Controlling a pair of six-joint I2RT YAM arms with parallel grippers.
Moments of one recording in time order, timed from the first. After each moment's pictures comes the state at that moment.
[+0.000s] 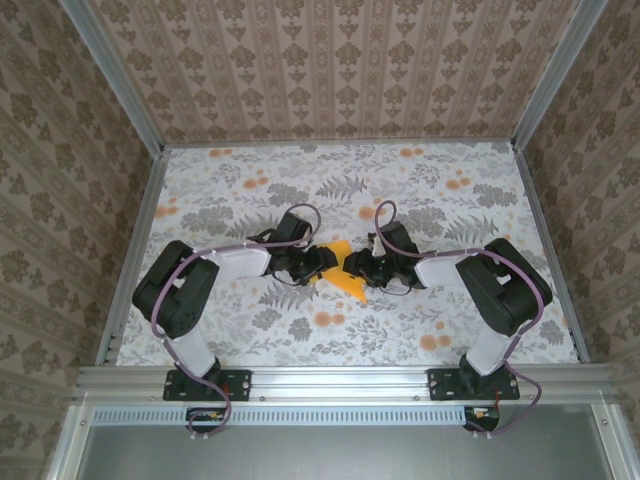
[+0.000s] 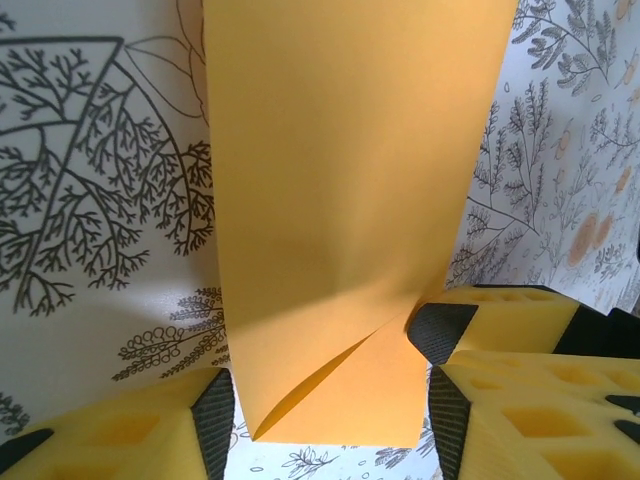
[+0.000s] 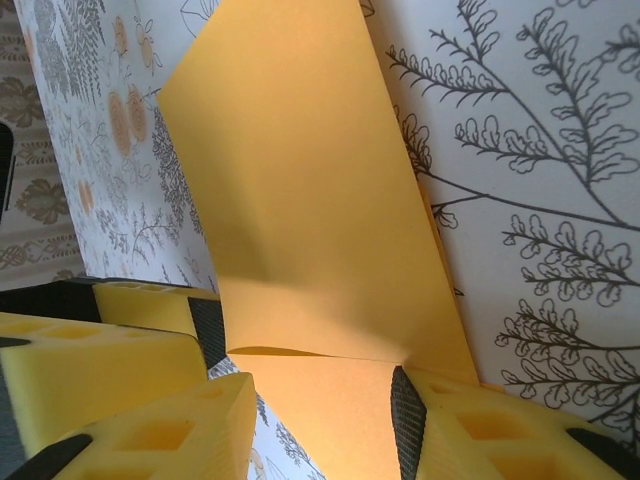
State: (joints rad) left arm -0.67 1.73 0.88 -0.14 0.45 -1.00; right arm 0.48 1.73 0.68 0.22 -0.51 0.95
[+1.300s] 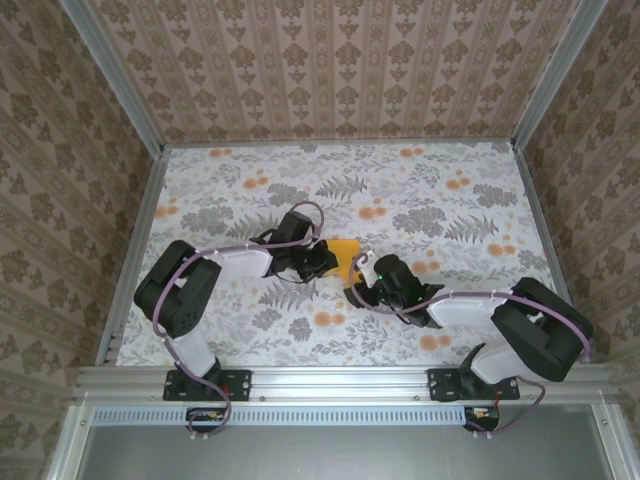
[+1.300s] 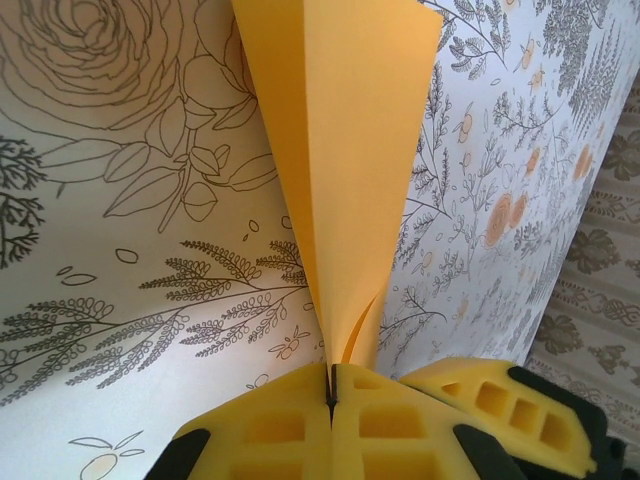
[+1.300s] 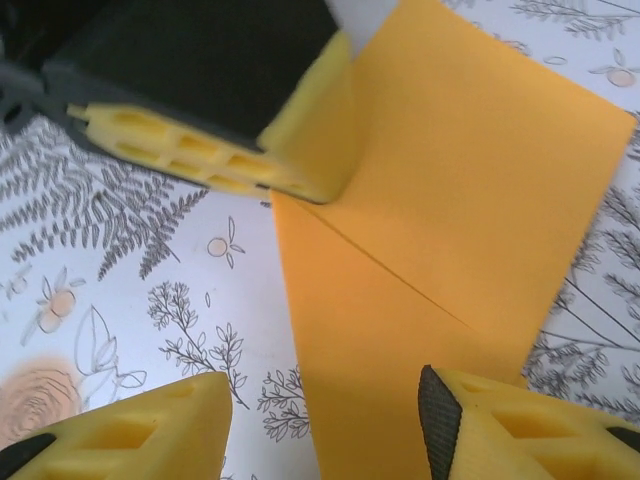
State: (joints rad) left arm -0.69 1.73 0.87 -0.01 0.53 -1.06; right arm 0.76 1.44 0.44 0.33 -0.01 0.08
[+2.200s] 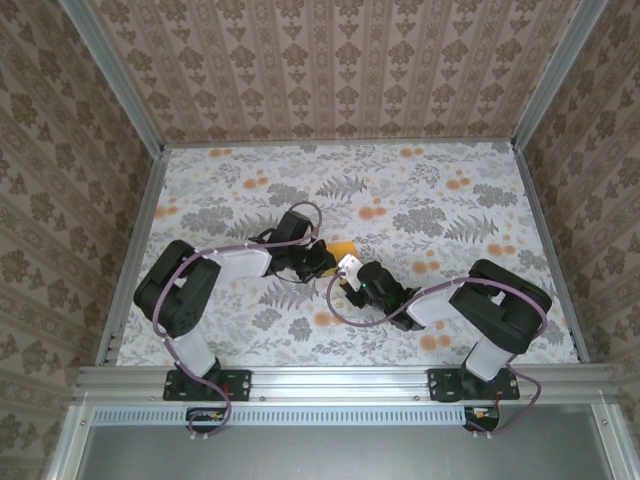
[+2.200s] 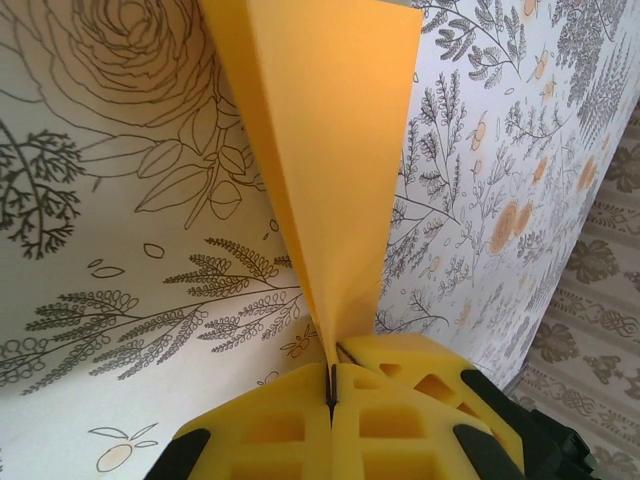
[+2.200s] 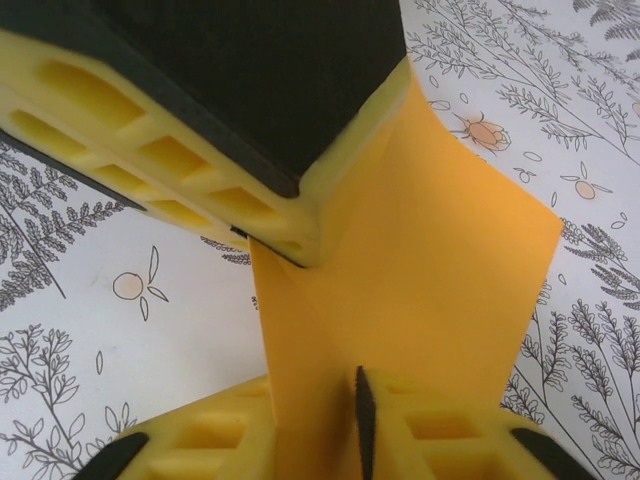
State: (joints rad) left arm -0.67 1.73 0.87 -0.04 0.53 -1.08; right arm 0.83 1.66 0.47 0.57 0.21 -0.13
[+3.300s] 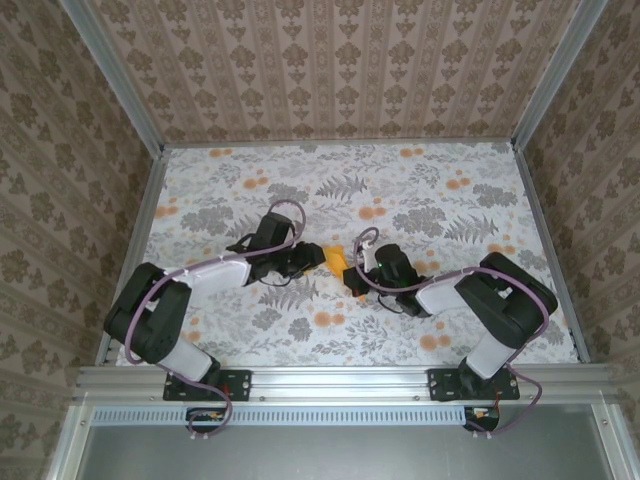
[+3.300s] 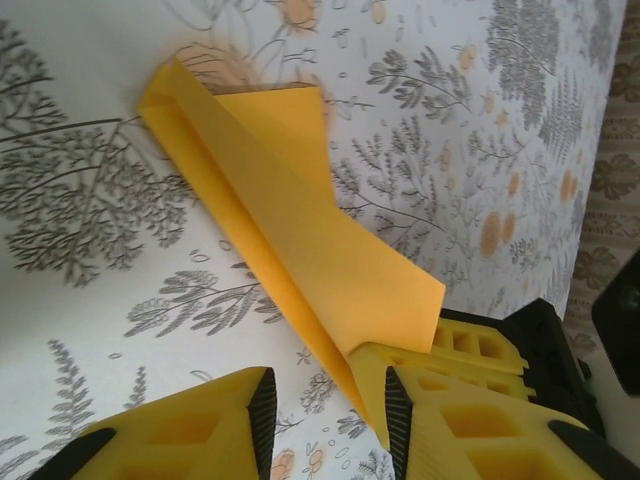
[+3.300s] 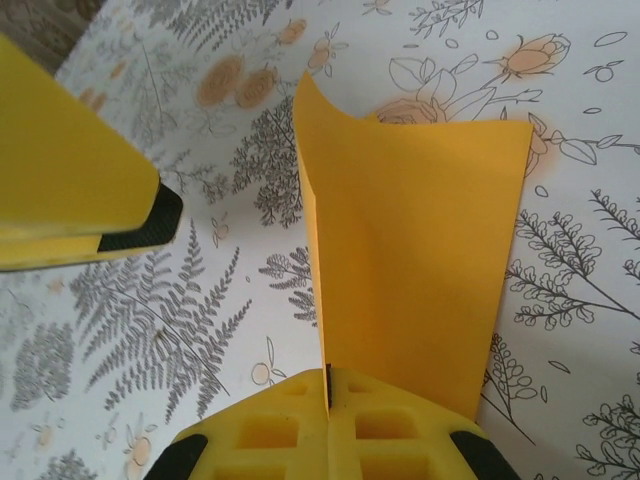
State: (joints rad) left arm -0.63 1.53 0.75 -0.02 0.45 -0.95; right arm 0.63 1.66 0.48 0.63 -0.26 0.48
